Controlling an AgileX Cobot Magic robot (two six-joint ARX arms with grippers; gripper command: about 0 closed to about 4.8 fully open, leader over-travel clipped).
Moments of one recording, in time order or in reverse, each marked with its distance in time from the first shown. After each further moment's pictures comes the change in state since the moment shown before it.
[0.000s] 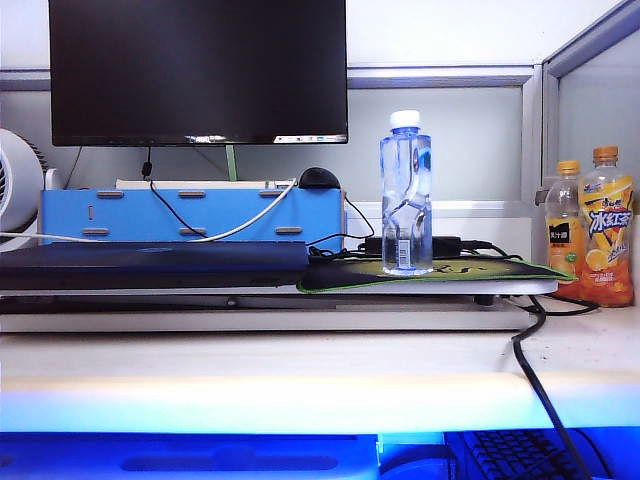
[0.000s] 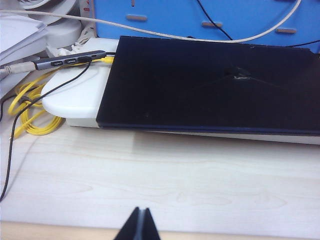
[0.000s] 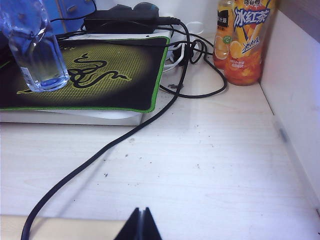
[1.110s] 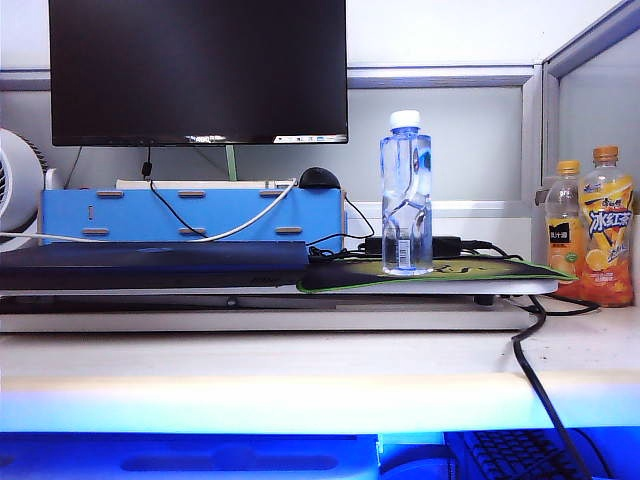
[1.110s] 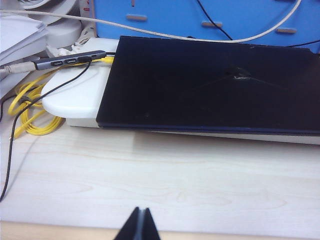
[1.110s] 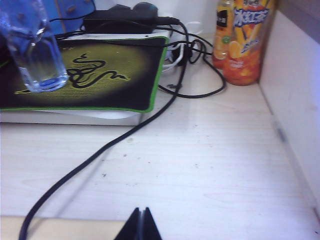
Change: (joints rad) left arm 0.000 0.000 0.000 0.000 0.000 0.000; right arm 0.000 0.000 0.000 0.000 0.008 0.000
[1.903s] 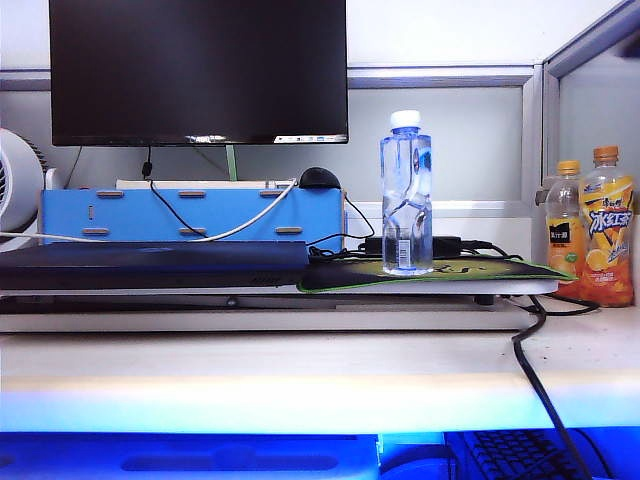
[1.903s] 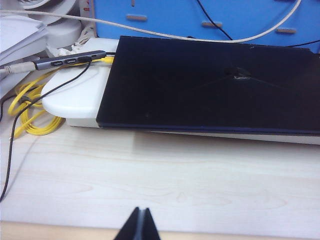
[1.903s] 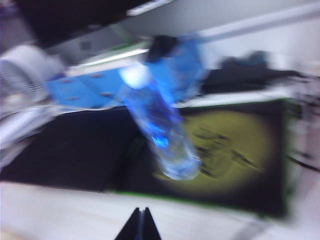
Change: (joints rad) left arm 0.000 0.000 0.000 0.000 0.000 0.000; right arm 0.000 0.613 0.404 0.312 -0.415 0.270
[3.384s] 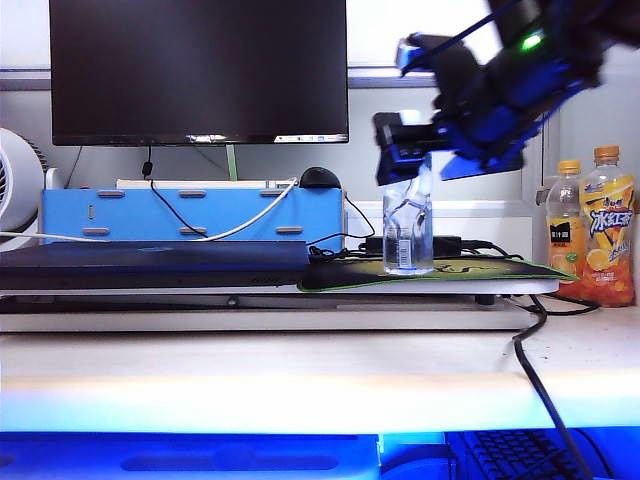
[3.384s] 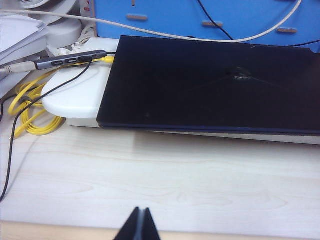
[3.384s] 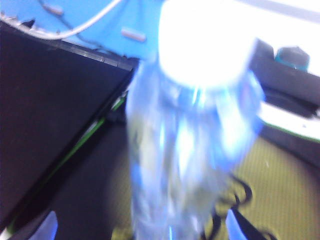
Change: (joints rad) left arm 0.000 0.000 0.000 0.000 0.000 0.000; right arm 0.480 0.932 0.428 0.286 0.603 -0.383
